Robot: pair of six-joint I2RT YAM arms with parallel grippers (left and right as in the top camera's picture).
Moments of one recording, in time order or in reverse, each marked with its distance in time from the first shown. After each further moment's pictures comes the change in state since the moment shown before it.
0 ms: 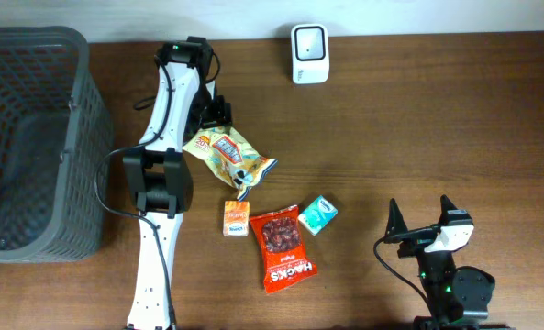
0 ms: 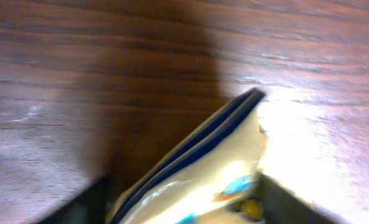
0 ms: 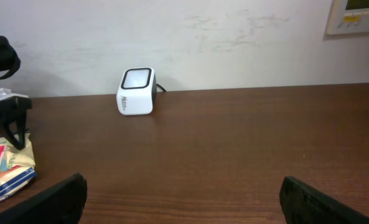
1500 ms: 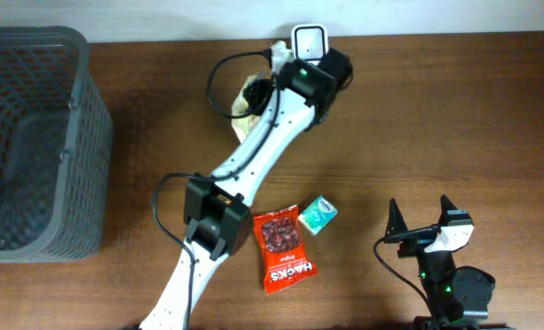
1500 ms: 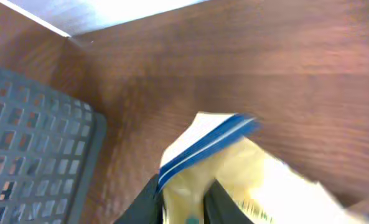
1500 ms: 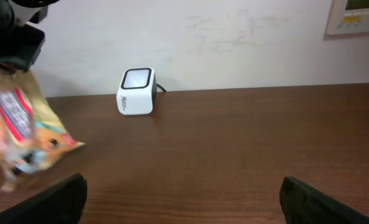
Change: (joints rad) left arm -0.507 -0.270 -0.128 0.098 -1.081 -0.409; right arm 0.000 0.000 0.000 0.000 0.000 0.000
